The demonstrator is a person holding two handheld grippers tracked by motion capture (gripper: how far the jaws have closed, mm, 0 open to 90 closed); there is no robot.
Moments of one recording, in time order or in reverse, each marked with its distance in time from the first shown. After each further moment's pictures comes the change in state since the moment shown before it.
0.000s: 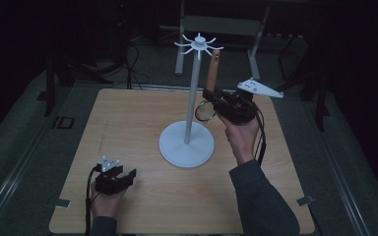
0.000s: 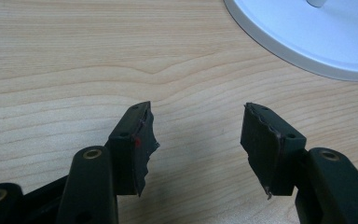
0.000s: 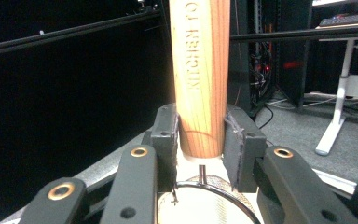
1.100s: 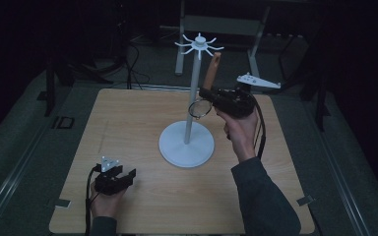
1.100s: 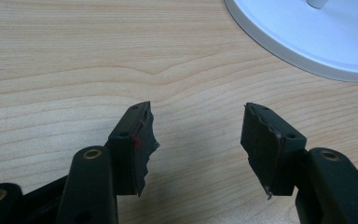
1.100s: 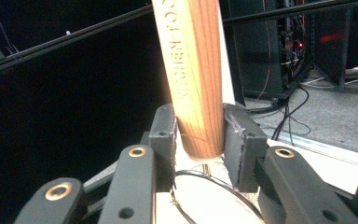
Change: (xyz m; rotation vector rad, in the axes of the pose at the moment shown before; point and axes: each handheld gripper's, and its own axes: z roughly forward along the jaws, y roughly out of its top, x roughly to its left) left arm 0.000 0.000 -0.001 -0.002 0.003 0.002; right arm -0.013 0.006 0.012 0.066 0.113 0.098
